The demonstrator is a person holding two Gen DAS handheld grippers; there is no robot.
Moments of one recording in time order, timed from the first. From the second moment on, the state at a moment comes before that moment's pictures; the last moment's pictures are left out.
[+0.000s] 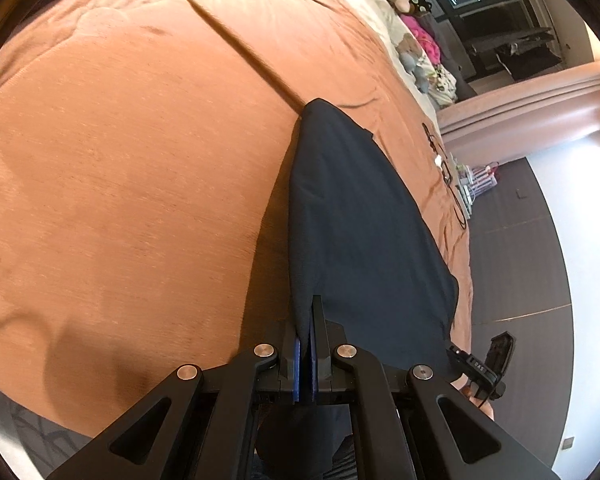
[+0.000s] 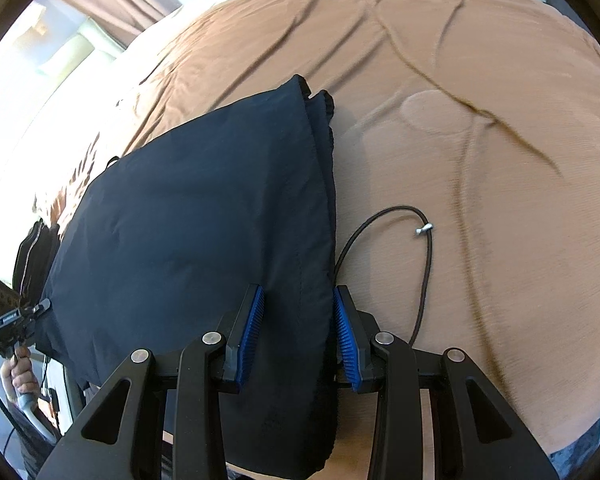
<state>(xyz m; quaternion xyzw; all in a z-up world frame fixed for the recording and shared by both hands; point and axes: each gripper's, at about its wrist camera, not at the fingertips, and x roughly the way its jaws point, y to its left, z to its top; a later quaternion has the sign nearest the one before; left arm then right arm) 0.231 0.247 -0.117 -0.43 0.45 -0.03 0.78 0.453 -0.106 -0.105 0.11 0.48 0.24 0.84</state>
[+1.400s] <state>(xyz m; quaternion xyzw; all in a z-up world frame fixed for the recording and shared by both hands) 0.179 0.238 -0.154 -0.47 0.42 0.00 0.78 0.381 -0.158 -0.123 0.25 0.42 0.23 0.84</state>
